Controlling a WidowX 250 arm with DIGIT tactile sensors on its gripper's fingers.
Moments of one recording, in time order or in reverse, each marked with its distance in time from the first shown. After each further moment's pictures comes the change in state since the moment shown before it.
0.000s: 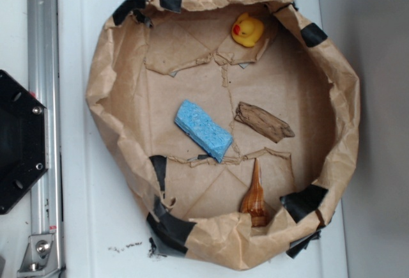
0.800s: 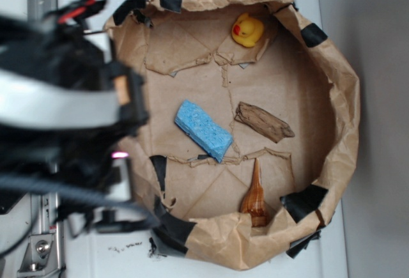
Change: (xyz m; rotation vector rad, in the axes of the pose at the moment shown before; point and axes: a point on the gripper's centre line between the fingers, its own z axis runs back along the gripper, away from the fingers) arm 0.077 0.023 -0.059 0.046 -0.093 0.101
